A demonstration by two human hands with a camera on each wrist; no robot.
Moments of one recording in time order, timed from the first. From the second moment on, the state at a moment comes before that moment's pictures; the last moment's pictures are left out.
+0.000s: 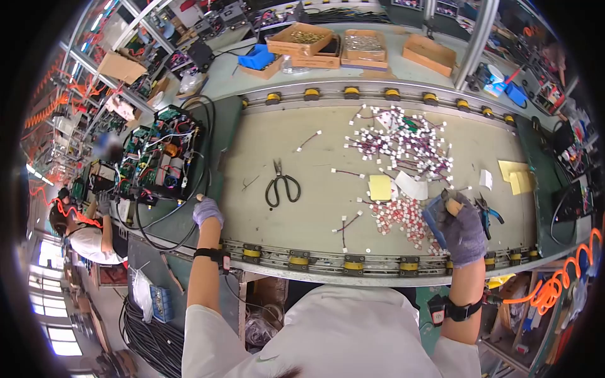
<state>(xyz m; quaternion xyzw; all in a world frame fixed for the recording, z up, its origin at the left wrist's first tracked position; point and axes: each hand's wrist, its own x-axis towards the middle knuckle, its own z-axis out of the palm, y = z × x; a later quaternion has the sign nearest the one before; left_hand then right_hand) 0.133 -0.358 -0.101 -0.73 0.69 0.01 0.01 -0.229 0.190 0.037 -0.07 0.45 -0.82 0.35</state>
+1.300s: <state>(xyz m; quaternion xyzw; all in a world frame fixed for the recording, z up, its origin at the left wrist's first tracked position) 0.048 -0.012 0.101 0.11 0.83 0.54 0.14 -0.195 0.151 0.003 -0.13 0.65 -0.66 0.35</state>
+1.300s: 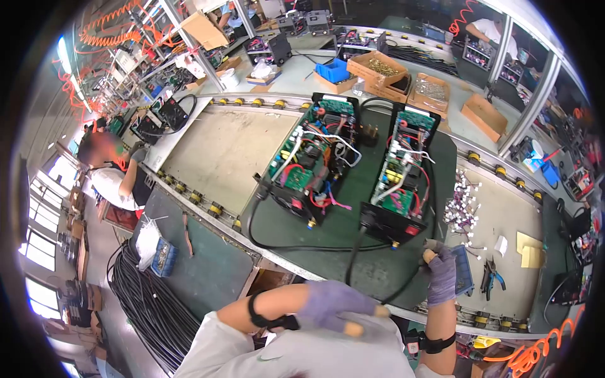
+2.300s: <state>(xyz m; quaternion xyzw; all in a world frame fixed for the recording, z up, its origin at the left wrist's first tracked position) 0.061 -0.222 0.066 -0.33 0.84 0.35 -0.27 -0.245 0.167 -0.018 -0.24 0.70 -0.66 0.13</state>
